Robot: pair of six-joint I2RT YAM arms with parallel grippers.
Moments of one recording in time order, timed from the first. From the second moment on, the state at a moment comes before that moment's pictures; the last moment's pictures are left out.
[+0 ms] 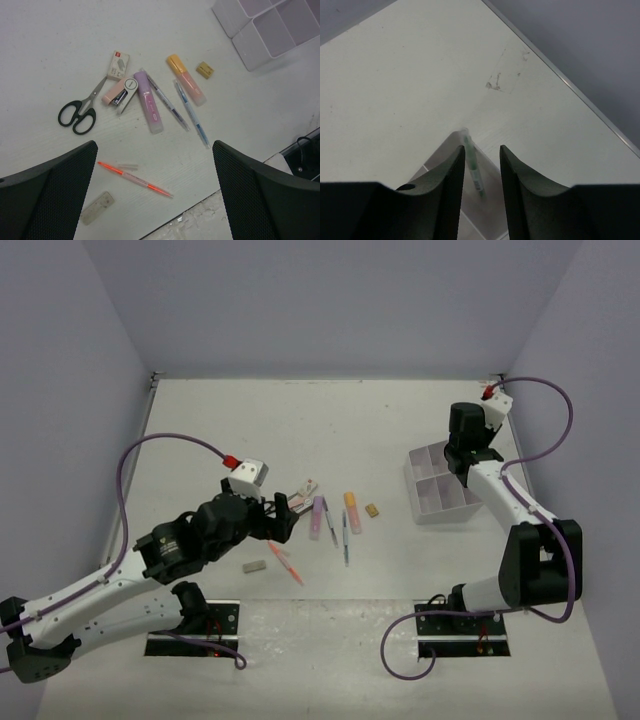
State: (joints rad) left arm -1.01 0.75 0.79 -0.55 -0.40 -0.52; right arm 0.10 1.43 0.97 -0.11 0.69 0.41
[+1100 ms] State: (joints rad) left arm -0.88 1.01 0.95 -0.84 -0.79 -0.77; right arm 0.83 1.27 1.03 -0.51 0.32 0.57
